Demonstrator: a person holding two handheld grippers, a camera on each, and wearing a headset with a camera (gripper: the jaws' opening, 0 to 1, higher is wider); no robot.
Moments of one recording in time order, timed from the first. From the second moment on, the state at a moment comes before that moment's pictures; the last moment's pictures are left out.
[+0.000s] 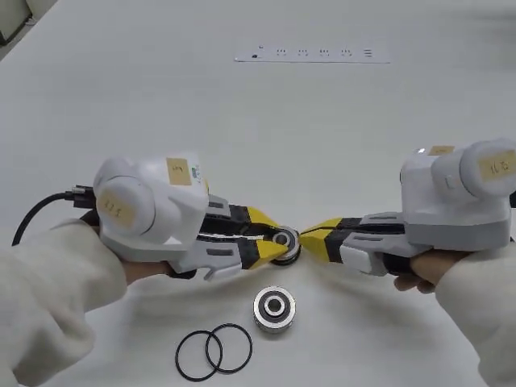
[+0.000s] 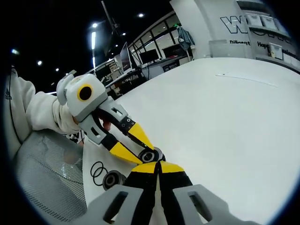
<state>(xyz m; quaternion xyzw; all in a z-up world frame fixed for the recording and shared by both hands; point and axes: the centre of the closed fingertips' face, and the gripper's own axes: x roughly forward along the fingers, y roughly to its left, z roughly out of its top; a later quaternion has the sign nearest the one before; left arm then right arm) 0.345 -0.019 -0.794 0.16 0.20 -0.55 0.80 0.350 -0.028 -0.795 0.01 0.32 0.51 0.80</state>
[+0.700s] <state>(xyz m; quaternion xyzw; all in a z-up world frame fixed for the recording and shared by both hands) 0.345 -0.020 -0.794 0.15 0.19 -0.55 0.80 0.349 -0.021 -0.792 0.01 0.32 0.52 0.79</state>
